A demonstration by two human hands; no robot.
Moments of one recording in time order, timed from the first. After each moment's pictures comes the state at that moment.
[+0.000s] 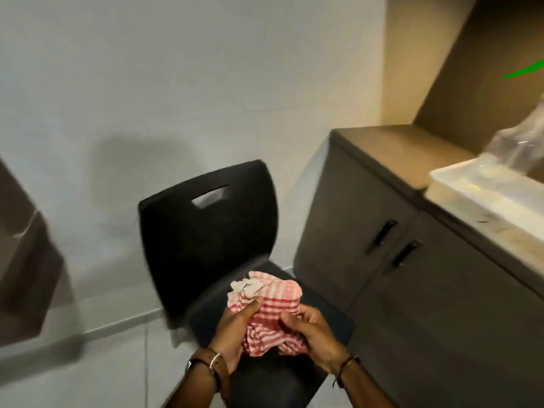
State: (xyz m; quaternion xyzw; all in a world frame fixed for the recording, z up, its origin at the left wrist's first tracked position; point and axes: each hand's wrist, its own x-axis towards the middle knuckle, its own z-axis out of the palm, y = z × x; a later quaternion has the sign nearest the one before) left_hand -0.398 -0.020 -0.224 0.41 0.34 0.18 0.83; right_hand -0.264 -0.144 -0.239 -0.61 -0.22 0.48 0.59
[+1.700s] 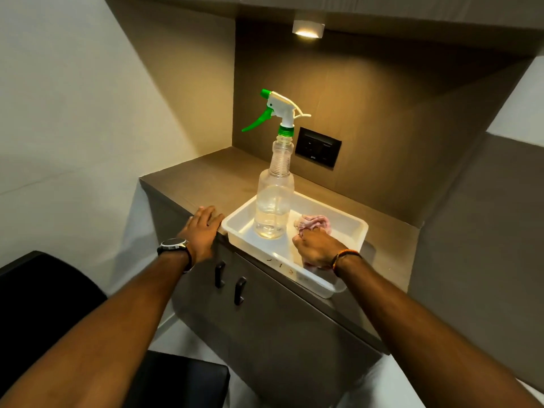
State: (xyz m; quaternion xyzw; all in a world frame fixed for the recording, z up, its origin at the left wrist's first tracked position) left_hand 0.025 -0.025 -0.071 1.00 0.04 0.00 0.08; right_hand 0.068 -0.323 -0.005 -0.96 -0.17 0.14 0.15
